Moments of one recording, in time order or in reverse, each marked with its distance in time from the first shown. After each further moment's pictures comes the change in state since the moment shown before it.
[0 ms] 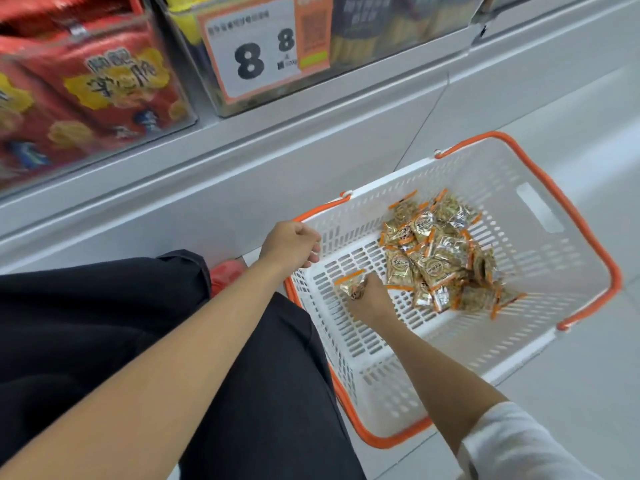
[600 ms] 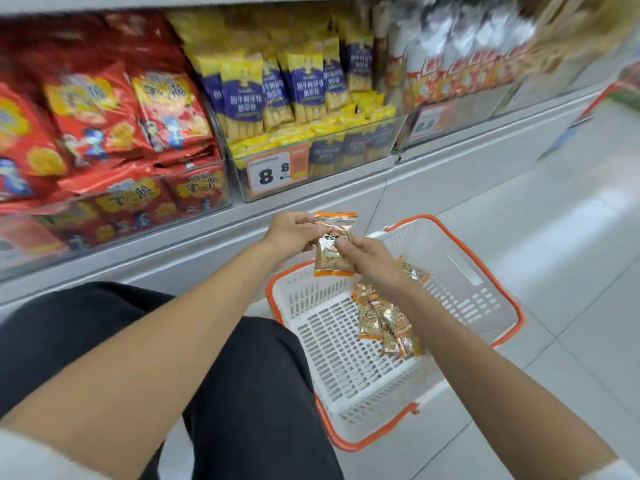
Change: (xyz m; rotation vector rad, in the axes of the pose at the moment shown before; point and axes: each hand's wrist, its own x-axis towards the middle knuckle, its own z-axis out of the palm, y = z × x) left_hand -0.080 0.121 -0.041 -0.185 -0.035 0.311; right_hand -0.136 -0.156 -0.222 0.661 -0.039 -0.481
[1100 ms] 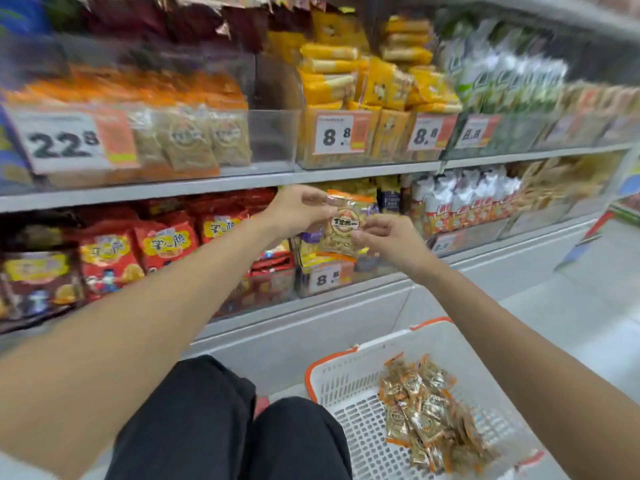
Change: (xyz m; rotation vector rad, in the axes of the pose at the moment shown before) left_hand -0.080 0.187 -0.129 0.080 0.132 0.408; right_hand 0.011 -0.224 0.011 -0.275 0.032 -0.425
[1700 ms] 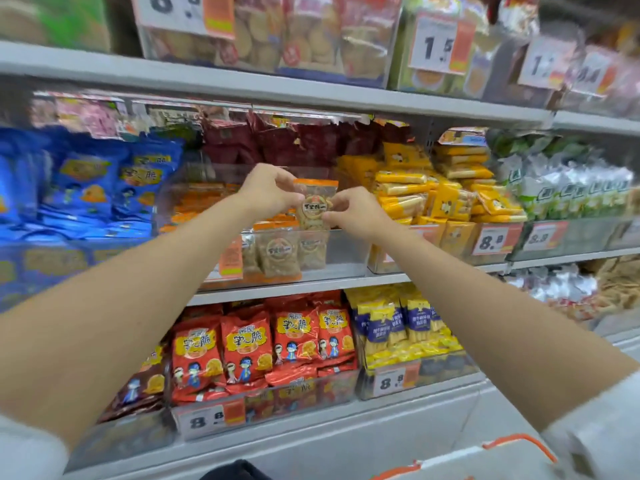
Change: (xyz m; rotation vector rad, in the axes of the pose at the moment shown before) left_hand 0.048 0.095 -0.201 0.448 0.395 0.206; right_hand 0.171 -0.181 0.076 -0.406 0.022 -0.294
